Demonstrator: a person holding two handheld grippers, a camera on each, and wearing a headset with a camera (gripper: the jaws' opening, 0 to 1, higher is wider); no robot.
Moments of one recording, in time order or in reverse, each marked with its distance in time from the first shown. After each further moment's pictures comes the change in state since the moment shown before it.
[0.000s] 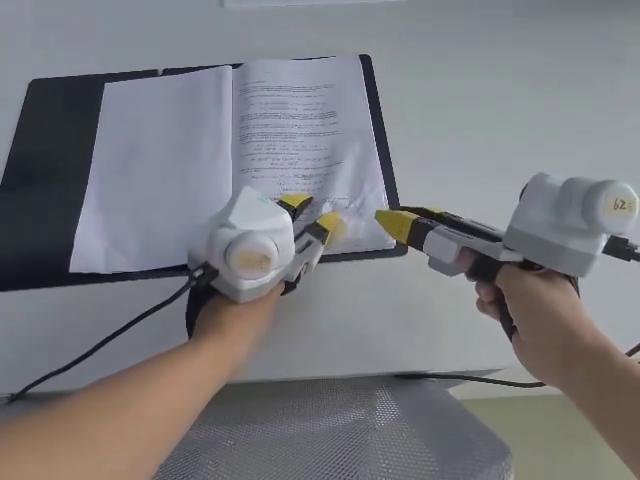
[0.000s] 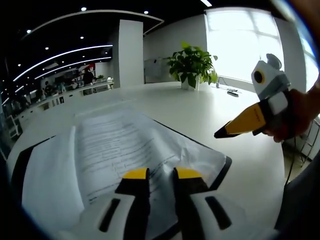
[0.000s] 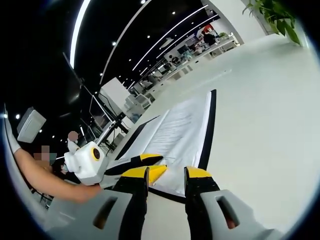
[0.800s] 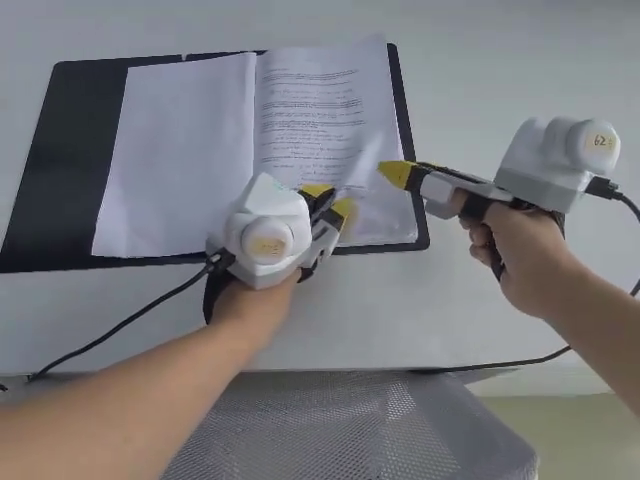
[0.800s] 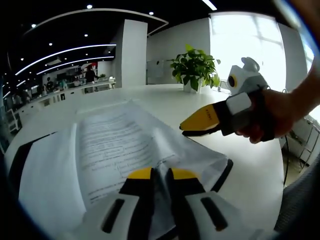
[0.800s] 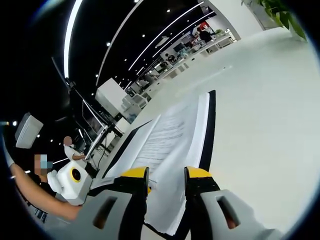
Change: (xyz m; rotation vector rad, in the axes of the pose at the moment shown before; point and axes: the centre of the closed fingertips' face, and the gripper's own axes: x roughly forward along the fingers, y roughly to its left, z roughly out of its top) left arm -0.001 0.003 -0.001 -0.035 -0.015 -0.002; right arm 0.051 -0.028 0.025 0.031 0.021 -0.023
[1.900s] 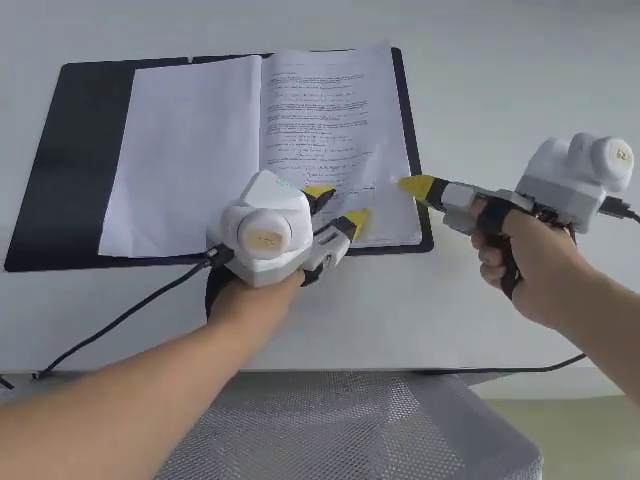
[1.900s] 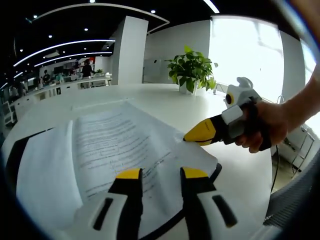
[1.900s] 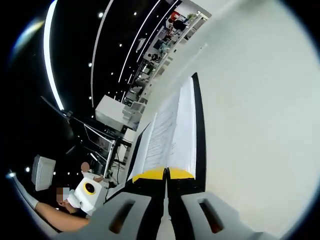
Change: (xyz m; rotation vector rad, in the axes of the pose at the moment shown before) left arm -0.011 -0.009 0.010 -0.054 0.012 -0.063; right arm -0.016 0.012 -0.009 0.346 0.008 0.065
